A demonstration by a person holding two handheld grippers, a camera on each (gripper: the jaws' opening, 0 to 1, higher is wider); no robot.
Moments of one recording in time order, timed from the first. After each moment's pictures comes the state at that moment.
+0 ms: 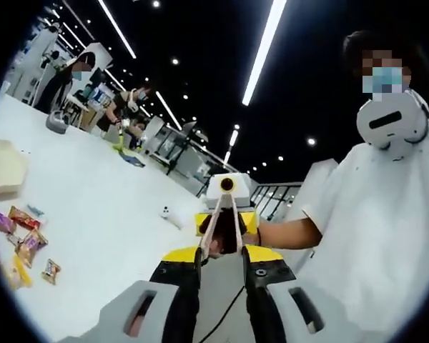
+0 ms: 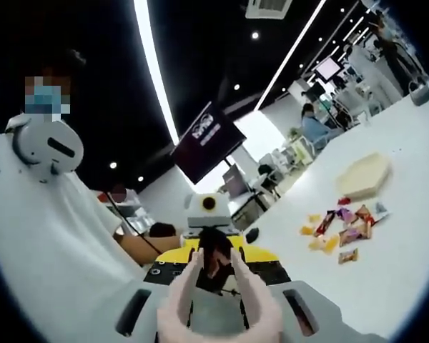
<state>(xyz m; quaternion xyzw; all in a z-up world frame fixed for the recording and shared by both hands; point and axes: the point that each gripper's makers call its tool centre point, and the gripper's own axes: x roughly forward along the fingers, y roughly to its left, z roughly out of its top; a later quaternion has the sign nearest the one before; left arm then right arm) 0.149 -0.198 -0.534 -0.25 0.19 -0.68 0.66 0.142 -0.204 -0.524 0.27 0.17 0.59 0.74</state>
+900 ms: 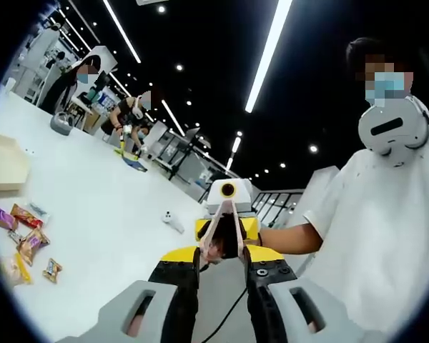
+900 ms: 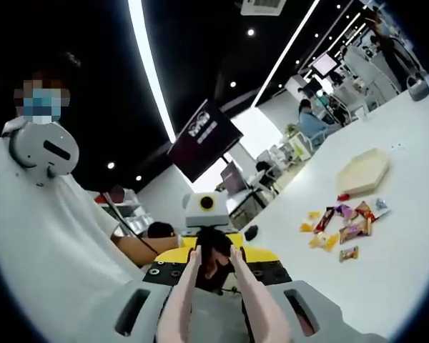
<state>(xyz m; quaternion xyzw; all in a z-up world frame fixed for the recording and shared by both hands) 0.149 -0.198 -0.536 -0.26 0.19 -0.67 0.67 0.148 -0.198 -0.526 0.27 0.18 0.59 0.74</state>
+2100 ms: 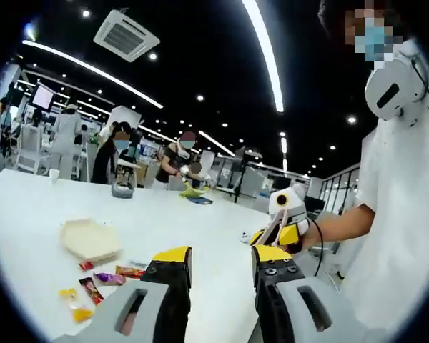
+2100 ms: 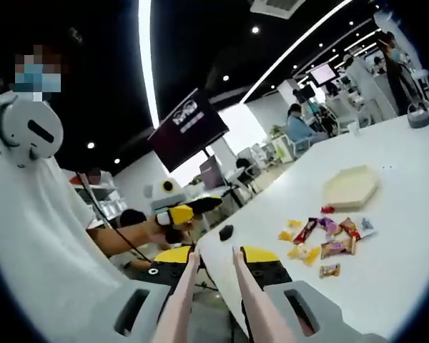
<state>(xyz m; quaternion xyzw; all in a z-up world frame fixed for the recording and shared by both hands) 0.208 -0.081 -0.505 -0.12 0.06 -0.55 0.82 0.175 -0.165 -0.528 0.20 0.18 0.55 0.79</state>
